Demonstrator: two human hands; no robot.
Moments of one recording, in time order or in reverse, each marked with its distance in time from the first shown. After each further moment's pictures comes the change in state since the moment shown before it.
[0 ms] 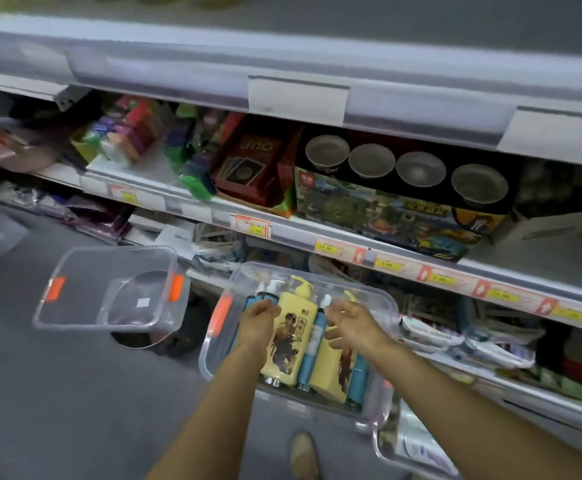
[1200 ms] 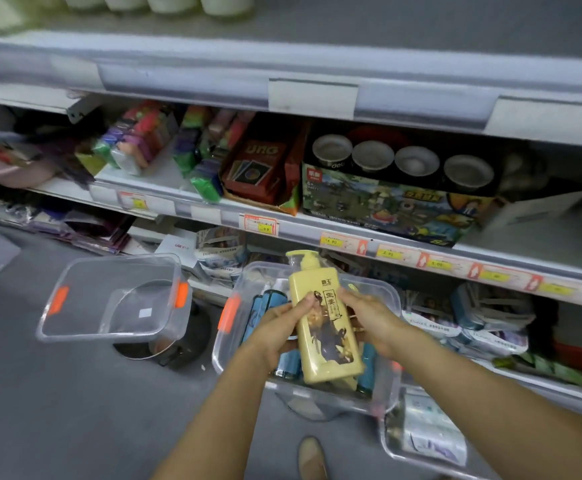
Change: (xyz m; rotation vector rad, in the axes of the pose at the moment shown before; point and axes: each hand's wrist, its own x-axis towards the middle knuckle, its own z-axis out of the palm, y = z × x) left_hand -0.021 -0.013 -0.027 0.164 -0.484 0.072; right_hand -0.030 -0.006 0.013 0.166 0.019 0.001
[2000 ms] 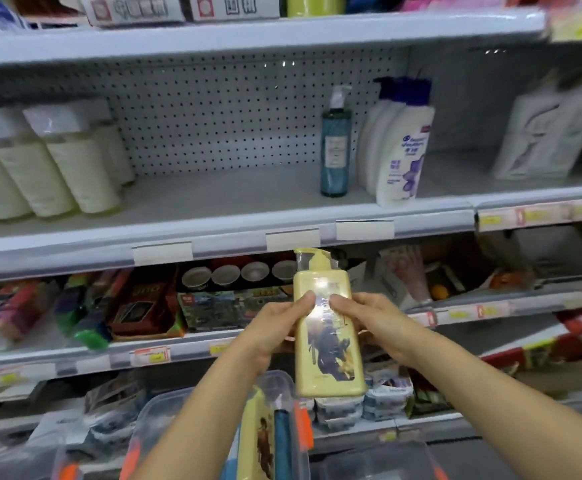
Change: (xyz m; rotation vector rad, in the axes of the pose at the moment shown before) left_hand -0.129 0.136 0.188 0.422 -0.379 0.442; right_hand -0.216 -0.061 -0.164 0.006 0.274 -0.526
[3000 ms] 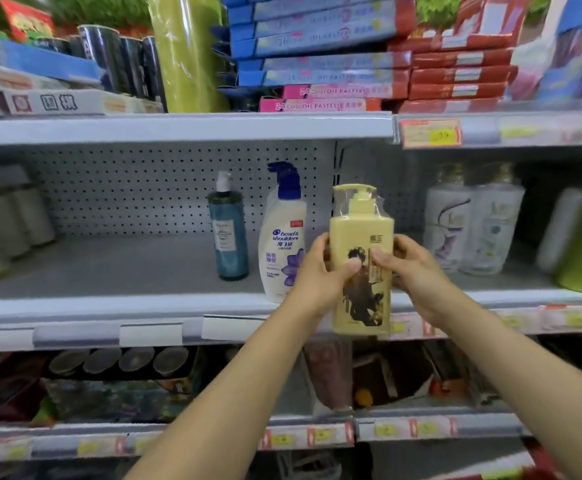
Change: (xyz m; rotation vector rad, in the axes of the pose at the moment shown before) left_hand 0.151 0.218 0.251 0.014 0.185 0.484; right_hand 0.071 -0.123 -0.321 0.069 0.189 -0.472
